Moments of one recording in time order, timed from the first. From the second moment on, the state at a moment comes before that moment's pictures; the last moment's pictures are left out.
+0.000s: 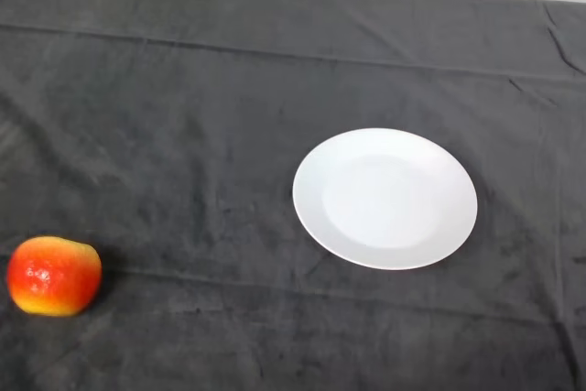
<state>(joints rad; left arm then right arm) -0.22 0.53 0.59 1.14 -0.21 -0.66 0.38 -0.53 -0.47 -1.03 1.19 0.98 0.02 0.38</state>
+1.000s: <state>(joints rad) -0.26 0.52 0.46 1.14 -0.09 -0.71 0.38 -0.53 -0.47 -1.03 1.19 0.98 0.02 0.38</state>
